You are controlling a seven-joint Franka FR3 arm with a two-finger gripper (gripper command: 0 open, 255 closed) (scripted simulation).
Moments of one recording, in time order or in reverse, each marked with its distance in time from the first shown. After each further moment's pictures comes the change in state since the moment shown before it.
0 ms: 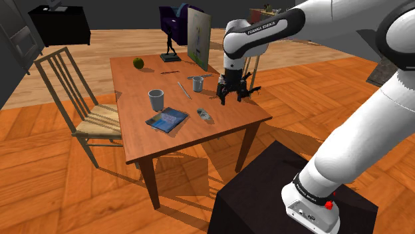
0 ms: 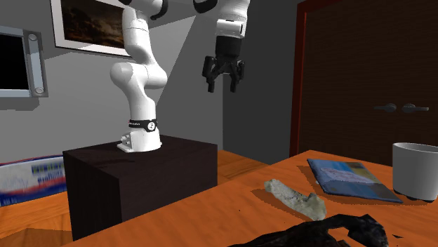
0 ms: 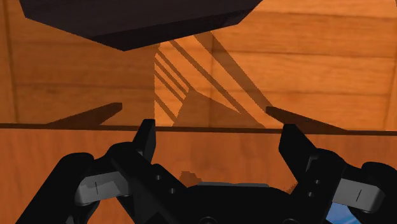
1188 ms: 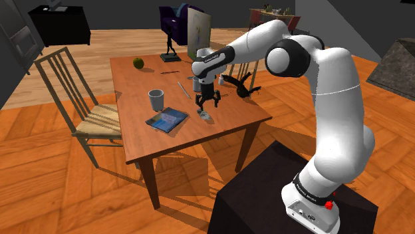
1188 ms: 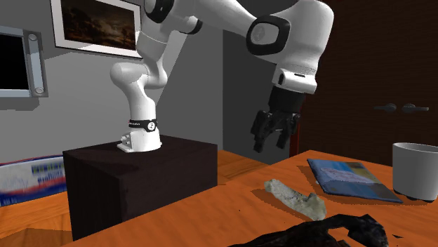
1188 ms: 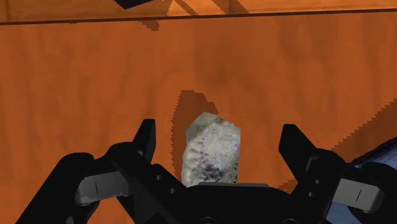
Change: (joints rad) arm -0.006 0.749 -0.022 0.653 -0.056 0.040 0.063
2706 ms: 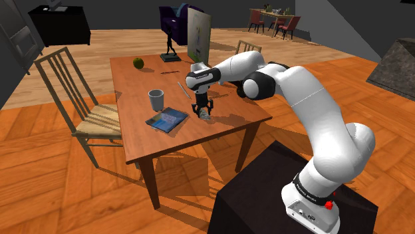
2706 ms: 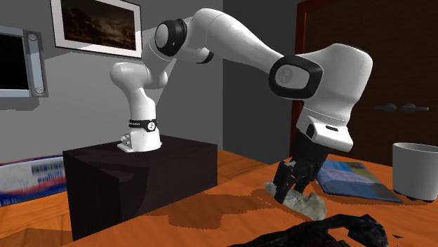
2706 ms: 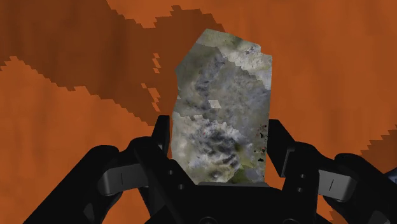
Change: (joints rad) arm -0.014 0.412 -0.013 0.463 -0.010 -0.072 0.016
